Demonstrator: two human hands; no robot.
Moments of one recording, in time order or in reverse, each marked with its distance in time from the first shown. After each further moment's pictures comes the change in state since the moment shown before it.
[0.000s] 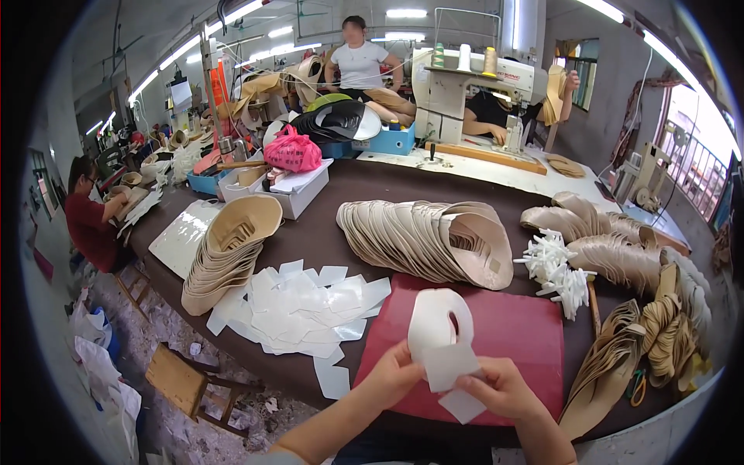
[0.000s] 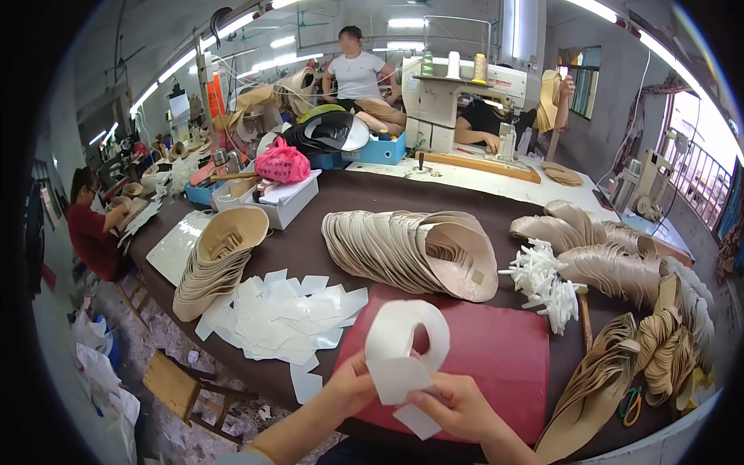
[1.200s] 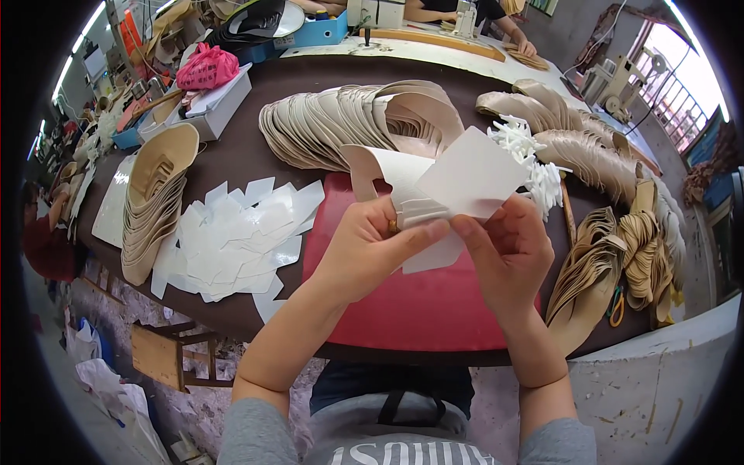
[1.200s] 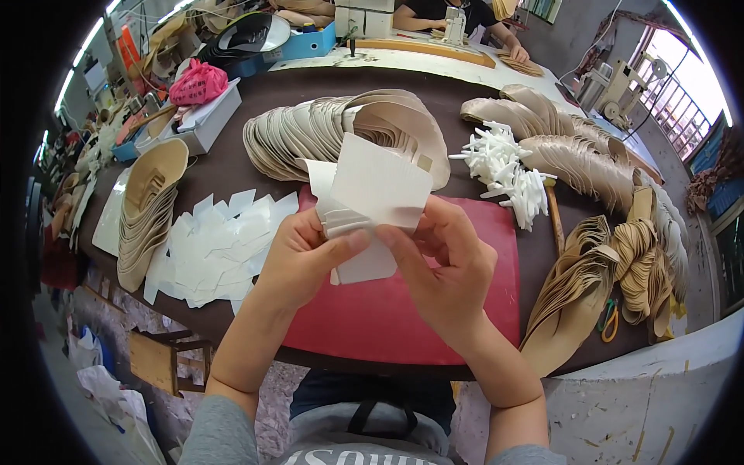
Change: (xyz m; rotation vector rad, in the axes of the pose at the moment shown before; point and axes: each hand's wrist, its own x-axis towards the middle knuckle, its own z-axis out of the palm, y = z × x) left_hand 0.134 0.005 0.018 0.493 -0.037 0.096; right_hand 0.078 0.071 -0.056 -0.167 0.737 -0.463
